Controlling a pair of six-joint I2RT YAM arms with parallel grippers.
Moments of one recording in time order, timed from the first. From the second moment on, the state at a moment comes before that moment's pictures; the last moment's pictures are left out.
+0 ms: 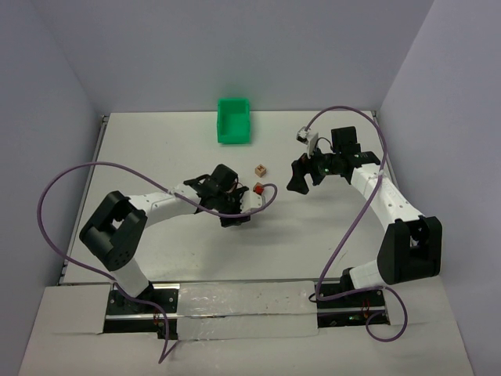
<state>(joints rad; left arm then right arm) -0.76 1.68 1.01 -0.32 0.36 0.74 0.13 1.41 1.10 -0.58 -0.72 -0.43</state>
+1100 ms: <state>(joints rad) -0.74 1.71 1.01 -0.36 0.41 0.81 0.13 1.41 1.10 -0.58 -0.72 -0.43</state>
